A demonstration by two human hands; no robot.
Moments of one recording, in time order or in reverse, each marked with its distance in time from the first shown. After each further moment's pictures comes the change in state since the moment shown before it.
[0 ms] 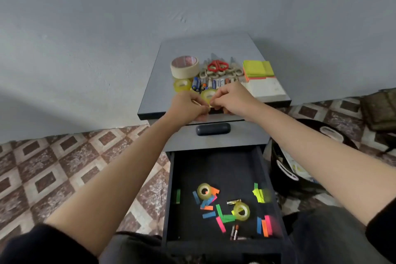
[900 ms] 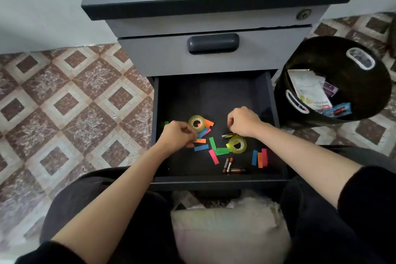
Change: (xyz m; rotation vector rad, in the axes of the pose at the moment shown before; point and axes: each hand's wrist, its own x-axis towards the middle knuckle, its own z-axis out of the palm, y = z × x) left_hand -0.056 -0.233 0.105 0.046 -0.244 -0.477; right_hand -0.042 0.238 0.122 -0.677 -0.435 0.277
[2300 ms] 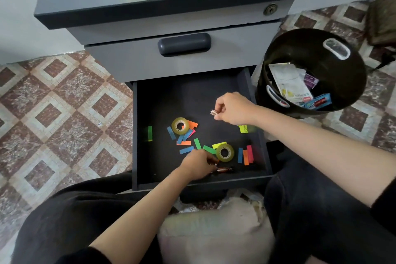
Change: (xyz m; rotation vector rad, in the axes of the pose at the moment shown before) left_hand -0.001 0.000 0.096 0.531 -0.392 0.149; right_hand -0.023 0.010 -0.047 0.208 0.023 -0.101
